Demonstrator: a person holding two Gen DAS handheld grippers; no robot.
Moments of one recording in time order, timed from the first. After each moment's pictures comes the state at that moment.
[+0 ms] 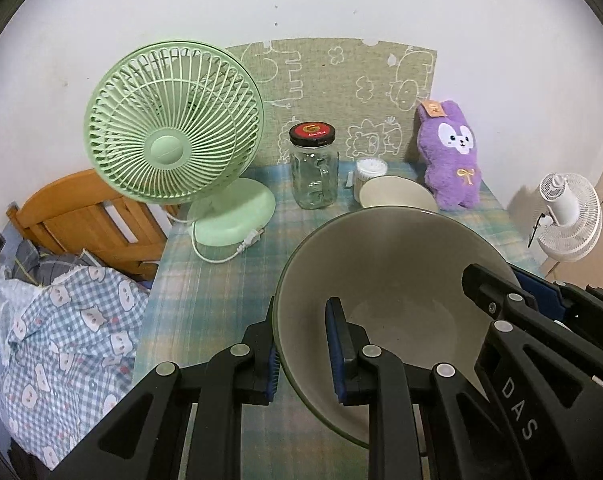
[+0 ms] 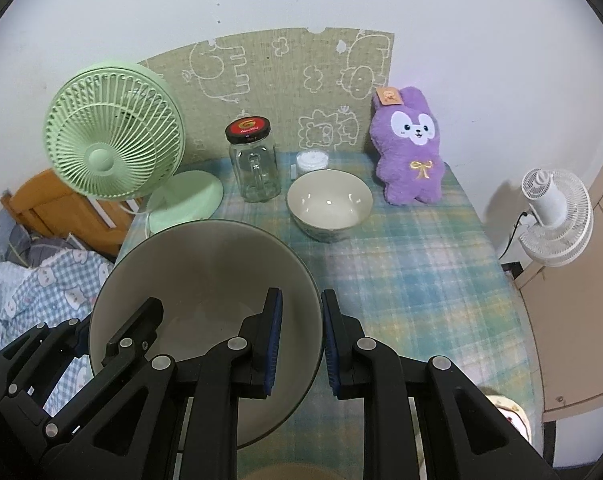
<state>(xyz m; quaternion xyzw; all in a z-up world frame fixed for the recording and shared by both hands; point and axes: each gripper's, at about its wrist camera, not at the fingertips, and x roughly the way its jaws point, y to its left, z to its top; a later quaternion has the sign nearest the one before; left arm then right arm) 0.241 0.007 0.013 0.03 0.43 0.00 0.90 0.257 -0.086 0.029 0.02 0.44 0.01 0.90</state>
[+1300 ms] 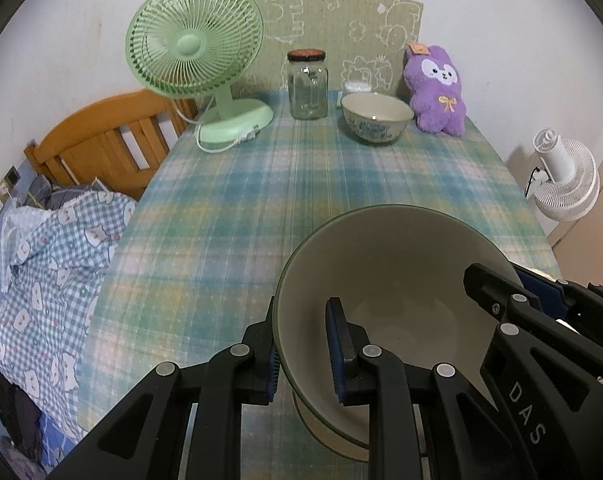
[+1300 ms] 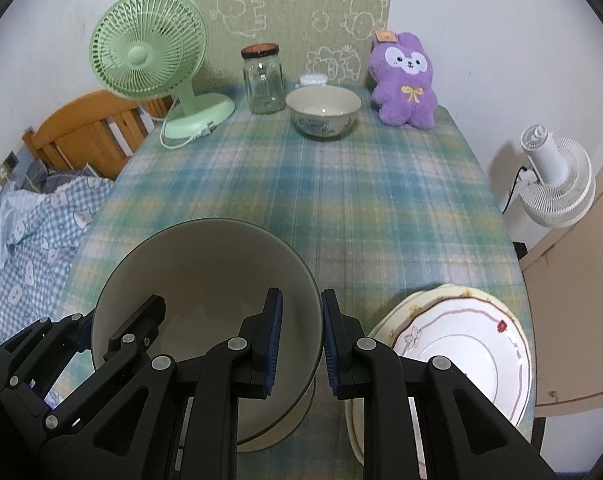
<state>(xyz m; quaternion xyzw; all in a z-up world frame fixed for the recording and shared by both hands) 0.119 -0.029 -0.048 0.01 0.47 0.03 0.88 0.138 -0.125 -0.034 -0.01 0.49 0.05 0.87</state>
